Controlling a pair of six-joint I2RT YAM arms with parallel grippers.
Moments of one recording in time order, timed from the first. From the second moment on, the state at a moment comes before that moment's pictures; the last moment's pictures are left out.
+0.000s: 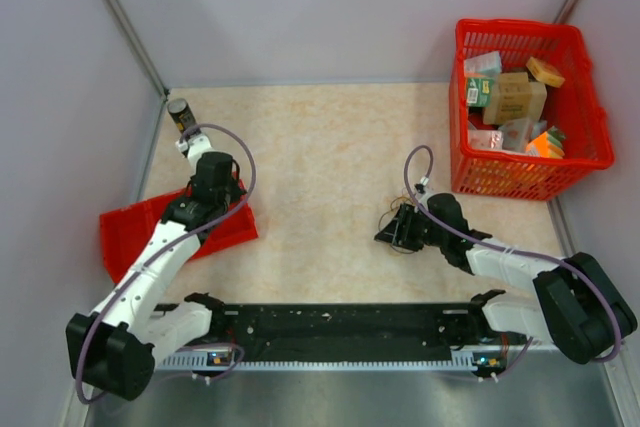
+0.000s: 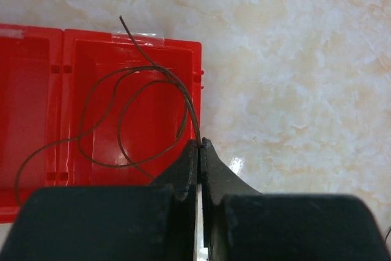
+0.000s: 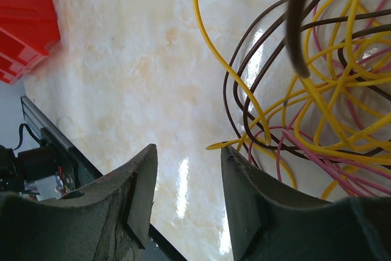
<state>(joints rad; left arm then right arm) -0.33 1.00 0.83 -0.49 -0.42 -0.61 0.47 1.19 0.31 0.22 -0.36 0.76</state>
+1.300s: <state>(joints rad) -0.09 0.89 0.69 -0.35 -0.09 -0.75 0.52 1.20 0.32 0.23 -0.36 0.72</state>
